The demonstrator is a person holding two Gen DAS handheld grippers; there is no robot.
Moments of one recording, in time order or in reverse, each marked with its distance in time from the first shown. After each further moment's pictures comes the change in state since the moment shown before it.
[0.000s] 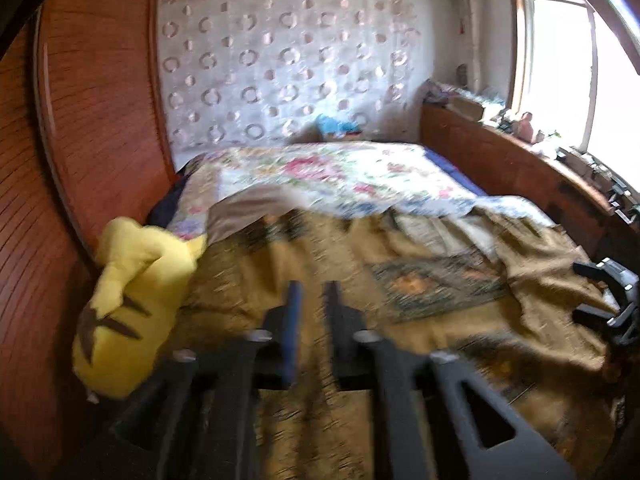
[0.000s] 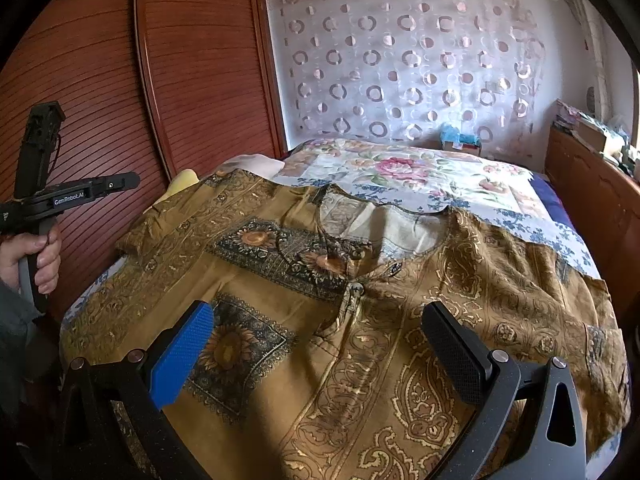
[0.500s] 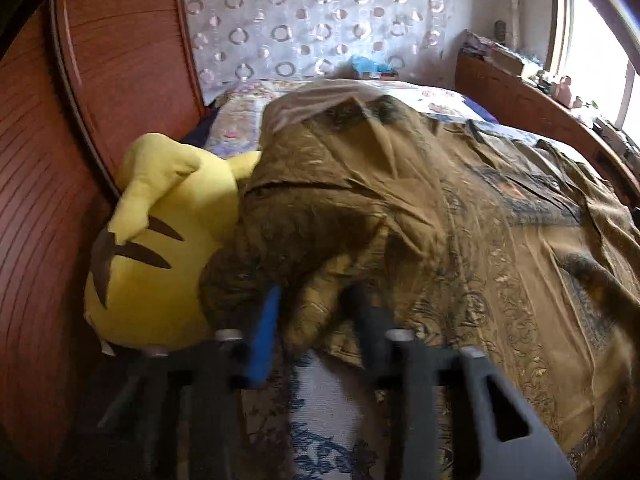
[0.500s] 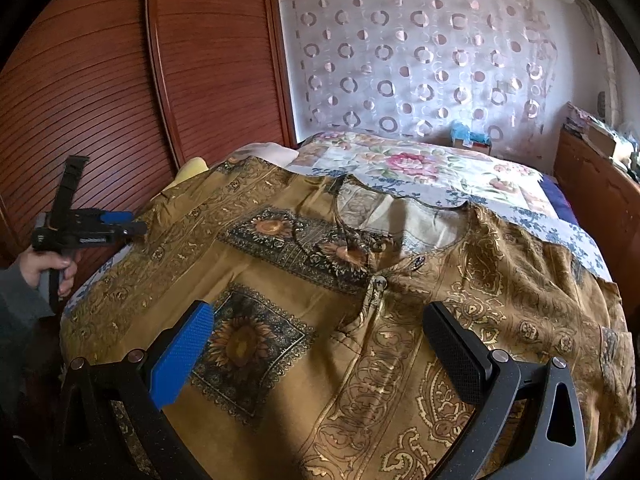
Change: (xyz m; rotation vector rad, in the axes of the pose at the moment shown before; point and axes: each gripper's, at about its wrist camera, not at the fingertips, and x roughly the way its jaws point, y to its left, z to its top) left arm 0.052 0.055 -0.059 -0.023 0.190 0.061; right arm 0.010 0.000 0.004 -0.020 0.025 0.022
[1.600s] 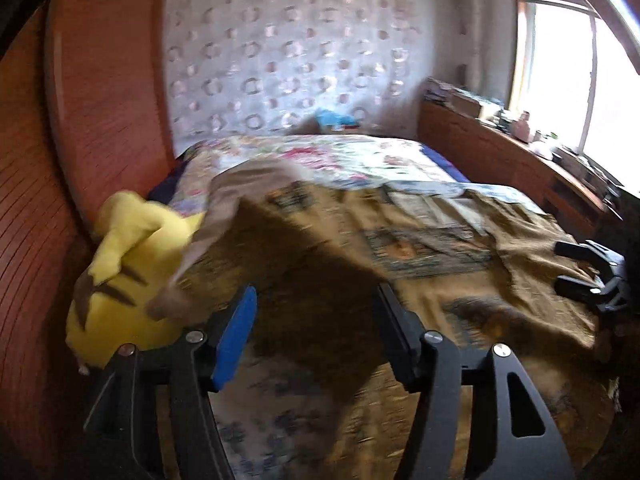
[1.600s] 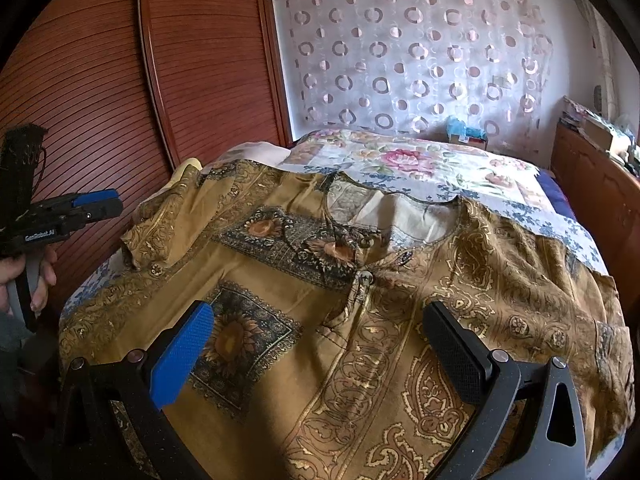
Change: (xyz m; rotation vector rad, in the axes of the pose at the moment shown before) left arm -0.075 -0.052 0.009 -0.018 -0.181 -0.081; right arm -0.002 -0.007 0.001 0.018 0.004 0.002
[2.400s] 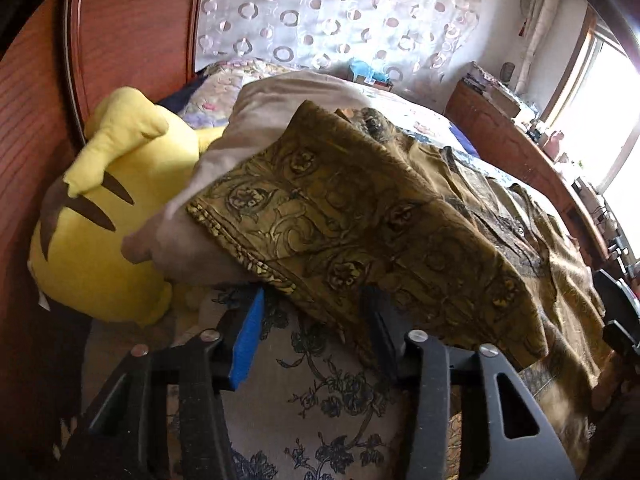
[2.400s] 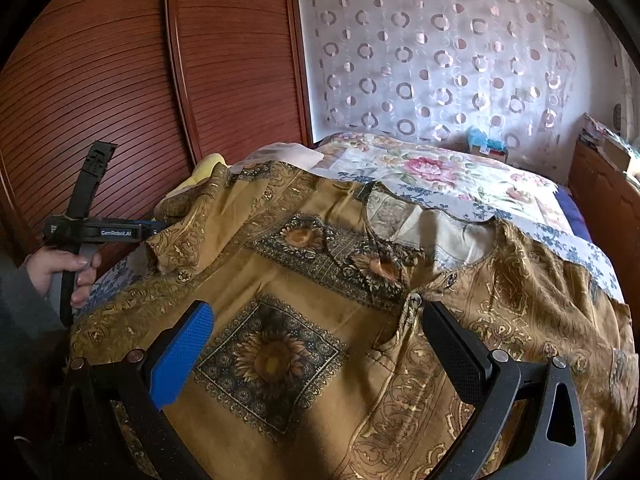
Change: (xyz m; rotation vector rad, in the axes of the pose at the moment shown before) left arm 0.082 0.049 -0.013 -0.227 0.204 -0.069; right arm 0.009 0.023 0.008 -0.053 -0.002 0.042
